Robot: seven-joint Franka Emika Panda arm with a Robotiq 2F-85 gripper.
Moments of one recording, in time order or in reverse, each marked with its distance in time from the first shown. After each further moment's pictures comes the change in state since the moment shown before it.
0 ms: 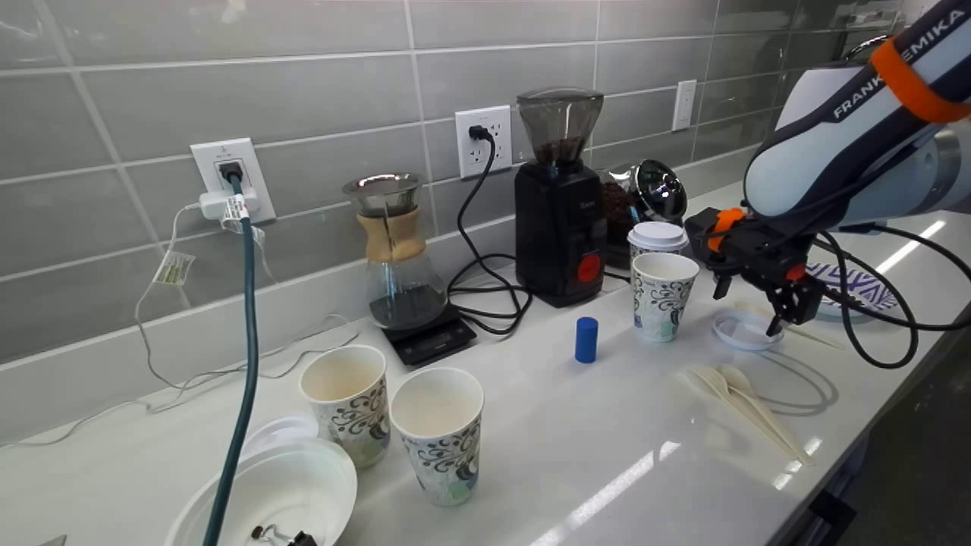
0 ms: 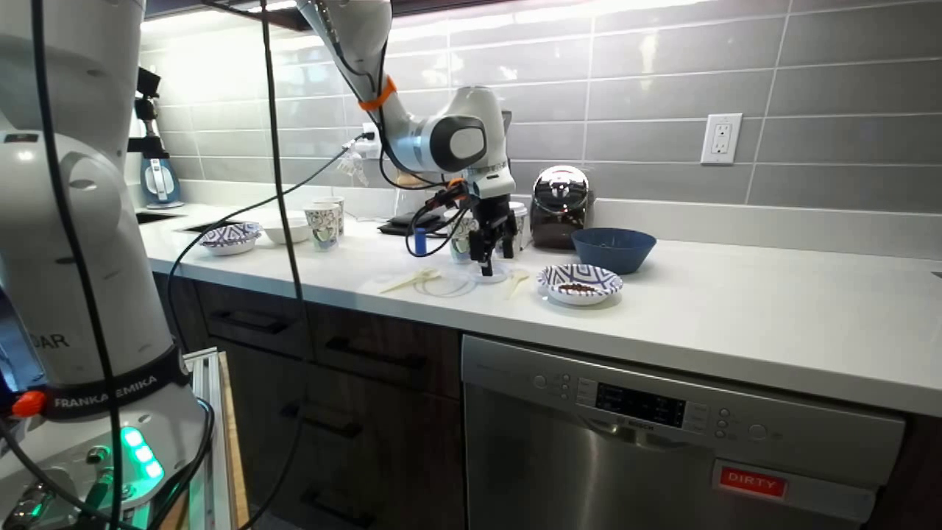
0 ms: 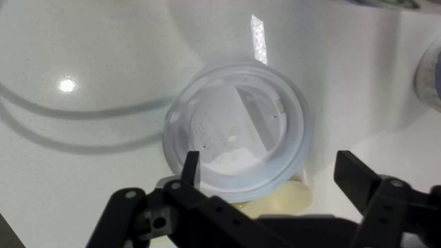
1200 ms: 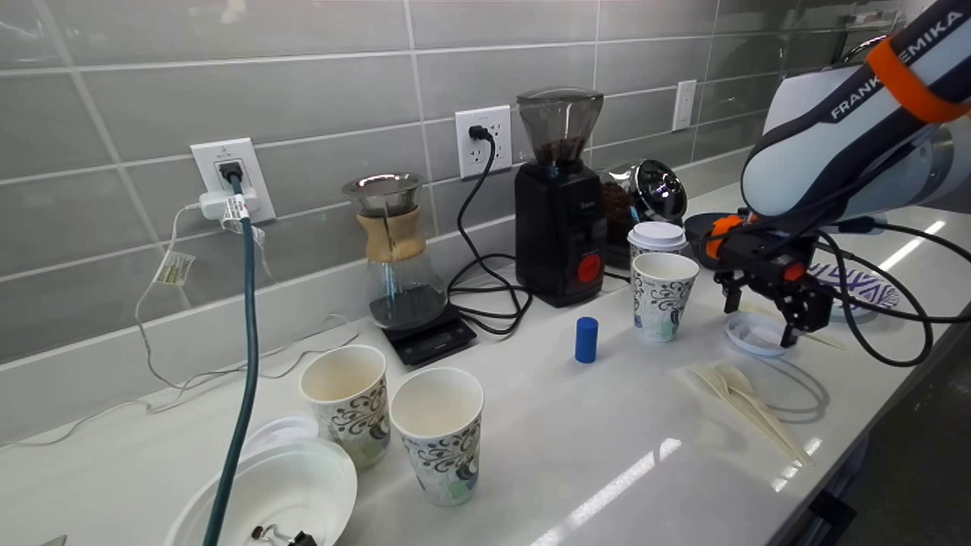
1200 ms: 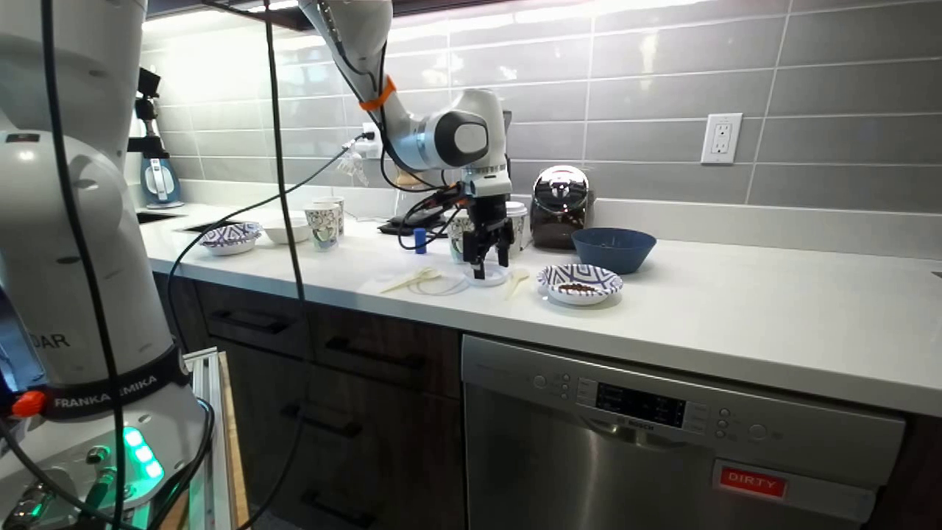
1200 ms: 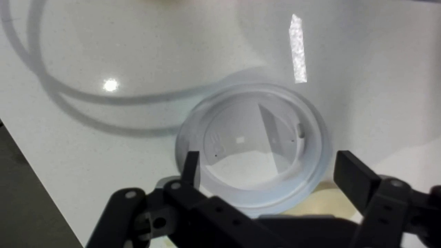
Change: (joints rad) arm 0.008 0.007 -0.005 0.029 -0.066 -0.141 0.095
